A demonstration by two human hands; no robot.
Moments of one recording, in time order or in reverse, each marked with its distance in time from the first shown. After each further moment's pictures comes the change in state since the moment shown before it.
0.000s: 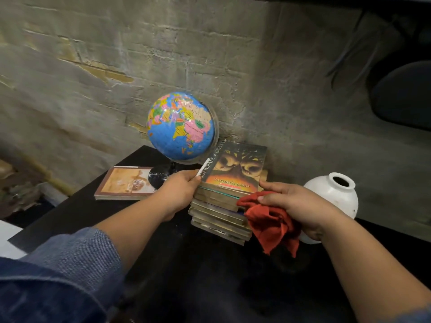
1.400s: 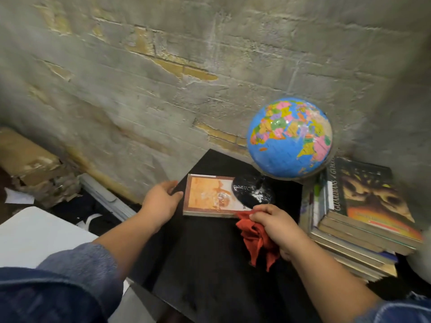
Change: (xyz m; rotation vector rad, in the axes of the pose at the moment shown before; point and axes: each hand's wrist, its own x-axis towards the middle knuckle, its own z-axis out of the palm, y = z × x) left_hand 0.036 -0.154 -0.241 0.126 0.332 -0.291; right_hand 0.133 -0.026 0.263 0.213 0.168 0.188
